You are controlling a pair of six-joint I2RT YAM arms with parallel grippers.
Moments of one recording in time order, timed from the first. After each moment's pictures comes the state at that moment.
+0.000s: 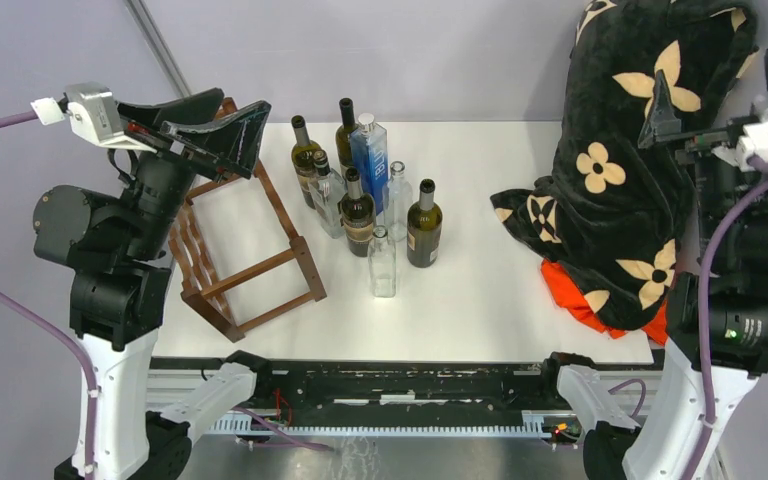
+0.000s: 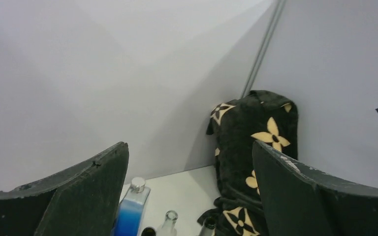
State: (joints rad) left arm -0.31 0.93 1.68 -0.27 0.18 -0.37; right arm -0.17 0.91 1.78 -0.28 -0.20 -0.31
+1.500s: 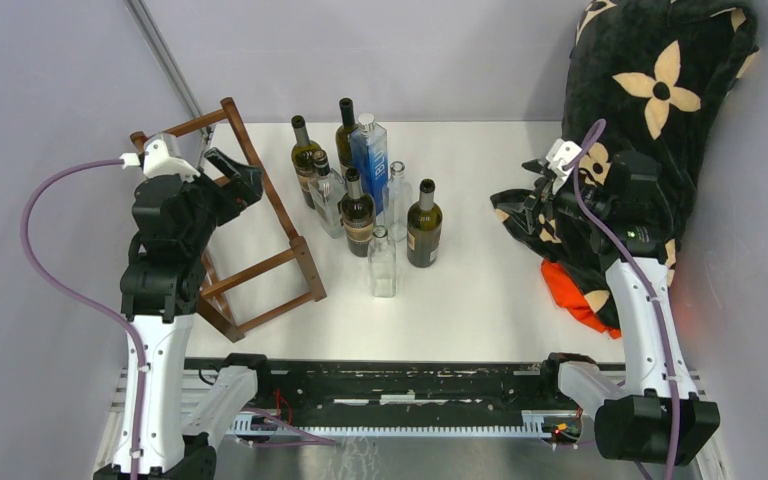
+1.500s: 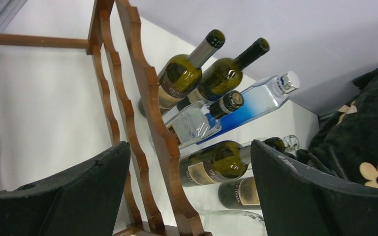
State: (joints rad) left arm -0.04 0.83 1.27 -0.66 -0.05 -0.55; right arm -0.10 1.03 1.07 -0.36 -0.96 -0.57
